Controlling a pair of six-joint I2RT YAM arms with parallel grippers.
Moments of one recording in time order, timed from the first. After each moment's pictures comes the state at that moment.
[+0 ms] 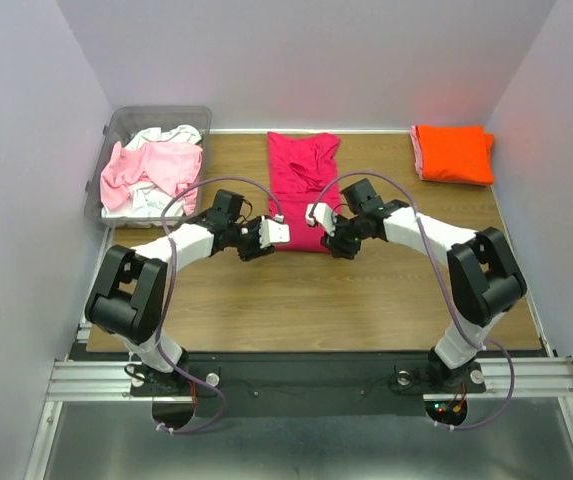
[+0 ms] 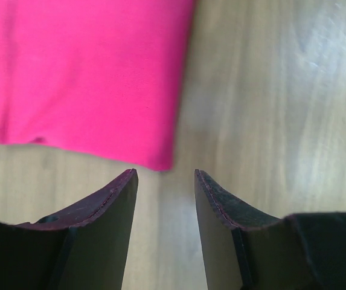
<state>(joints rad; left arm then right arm) -0.39 1.59 0.91 -0.21 0.58 0.99 0.49 1.71 1.14 -0.46 -0.41 -0.77</state>
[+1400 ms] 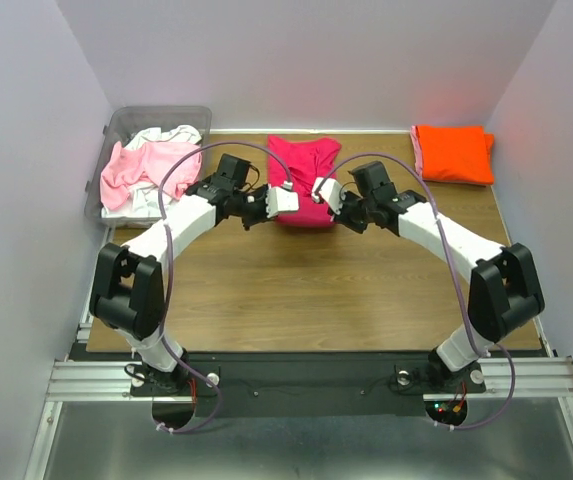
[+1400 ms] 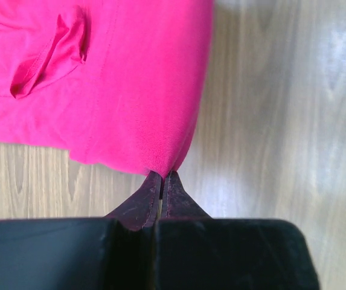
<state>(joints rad) -0.42 1.64 1.26 -0.50 0.54 0.99 0.49 1.62 1.21 -0.43 -0.24 -0.72</state>
